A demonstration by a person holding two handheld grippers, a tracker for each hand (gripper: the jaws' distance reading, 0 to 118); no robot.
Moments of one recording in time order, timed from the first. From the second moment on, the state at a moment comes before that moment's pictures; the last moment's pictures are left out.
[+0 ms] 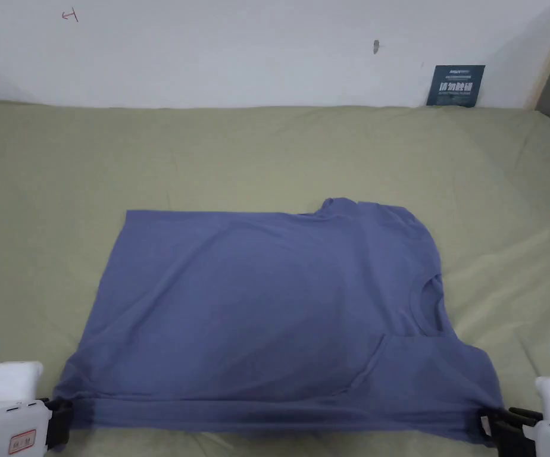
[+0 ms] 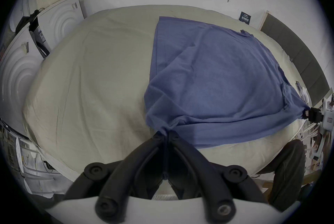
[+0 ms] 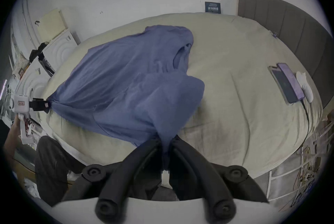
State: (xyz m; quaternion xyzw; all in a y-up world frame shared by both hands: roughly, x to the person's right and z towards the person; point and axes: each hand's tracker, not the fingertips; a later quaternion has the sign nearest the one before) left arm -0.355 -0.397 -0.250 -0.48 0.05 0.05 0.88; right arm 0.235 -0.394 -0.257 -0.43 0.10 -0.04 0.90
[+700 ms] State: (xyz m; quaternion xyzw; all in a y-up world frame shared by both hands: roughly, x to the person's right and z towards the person) left arm -0.383 -0.362 -0.455 -0.47 0.03 0.04 0.88; right arm 0.192 -0.345 -0.492 -0.43 0.09 -0.01 0.90
